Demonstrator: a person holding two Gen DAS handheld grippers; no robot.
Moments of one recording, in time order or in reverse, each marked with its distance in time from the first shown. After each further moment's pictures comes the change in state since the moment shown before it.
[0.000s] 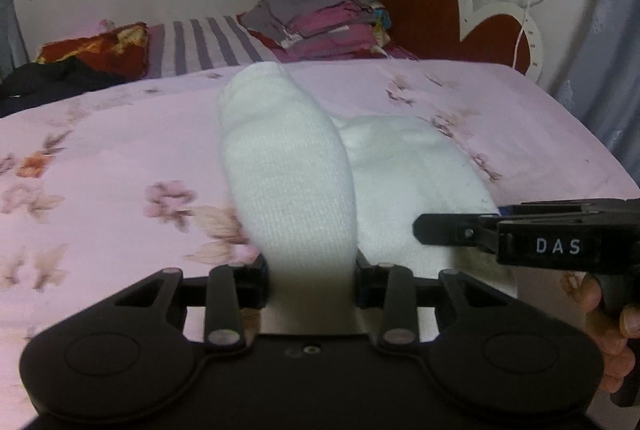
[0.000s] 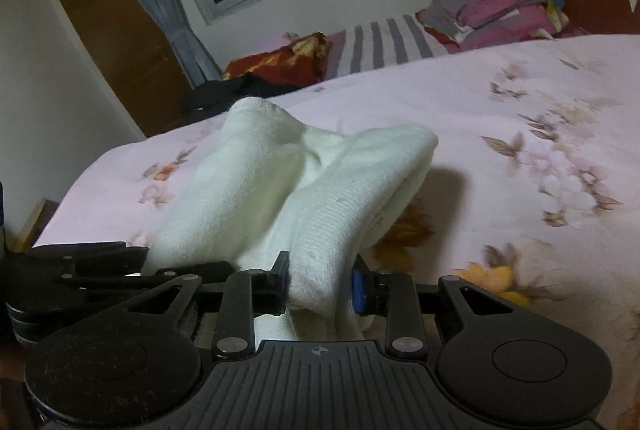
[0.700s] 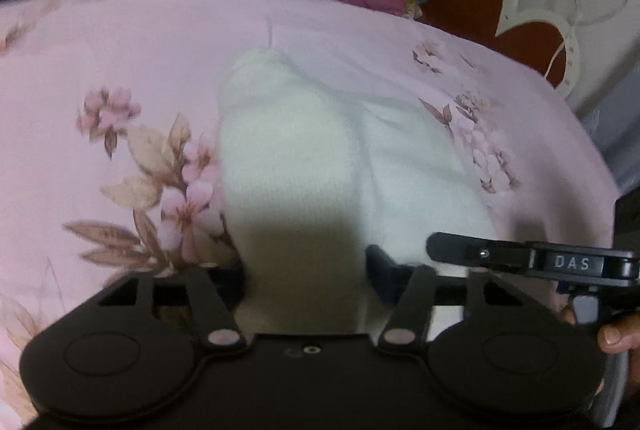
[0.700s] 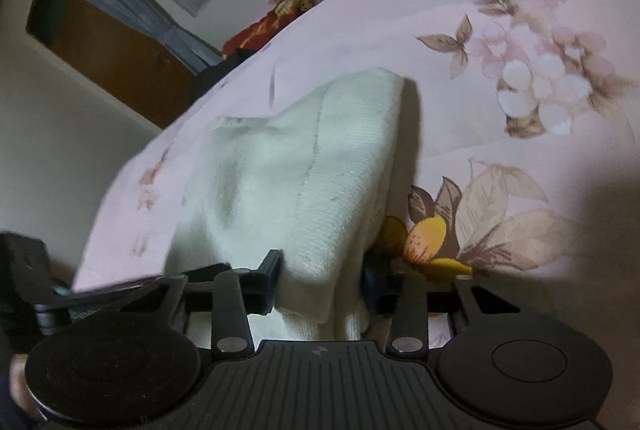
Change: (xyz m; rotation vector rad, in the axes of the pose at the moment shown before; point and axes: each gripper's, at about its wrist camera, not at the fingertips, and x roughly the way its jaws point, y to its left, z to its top) left arm 0.085 -0.031 -0.003 -0.202 0.133 -0.022; right arm 0.041 -0.129 -0.009 0.232 0.149 0.159
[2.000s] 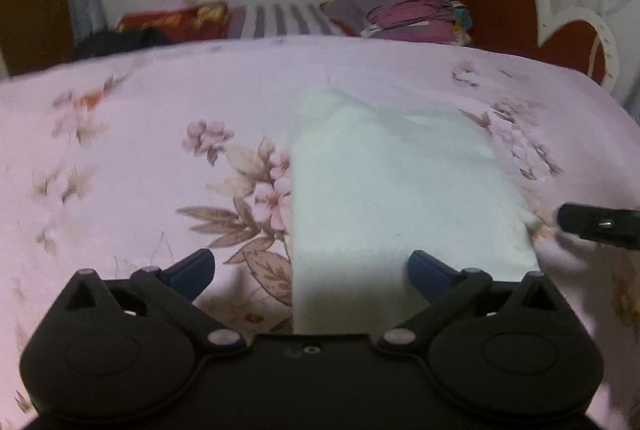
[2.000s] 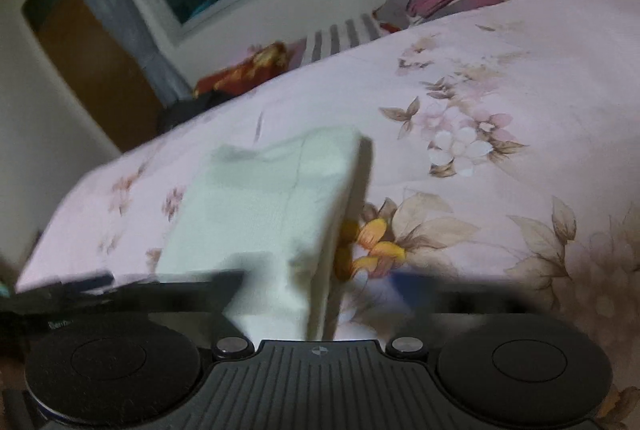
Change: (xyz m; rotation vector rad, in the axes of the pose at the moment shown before) left arm -0.057 -0.006 -0.044 0.024 -0.132 0.254; right arm -0.074 0.028 -0.048 -0.117 -0.222 -0.159
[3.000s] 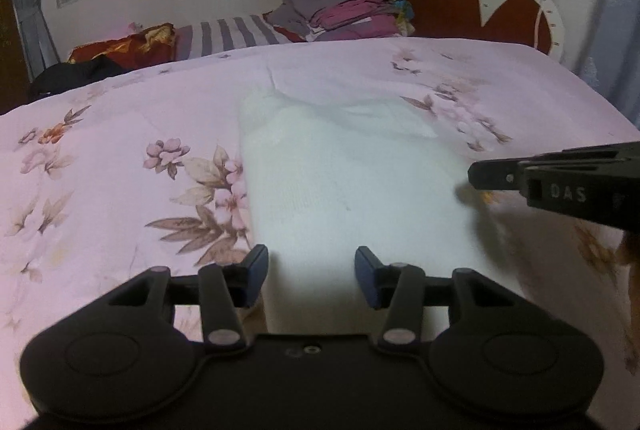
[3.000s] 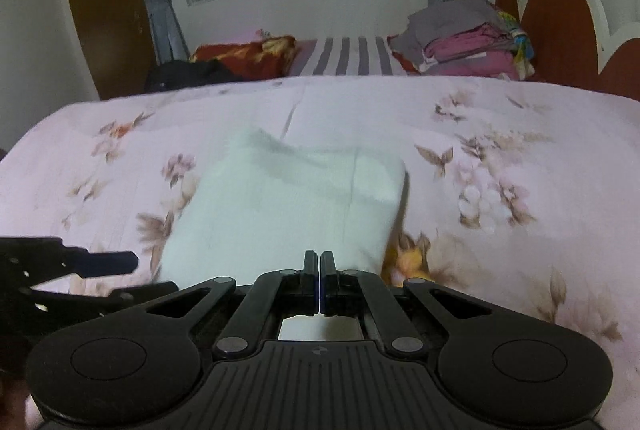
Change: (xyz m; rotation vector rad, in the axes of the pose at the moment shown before) left arm -0.012 -0.017 -0.010 0.163 -0.034 -0.108; right arm 0.015 0.092 -0.010 -0.298 0.013 -0.183
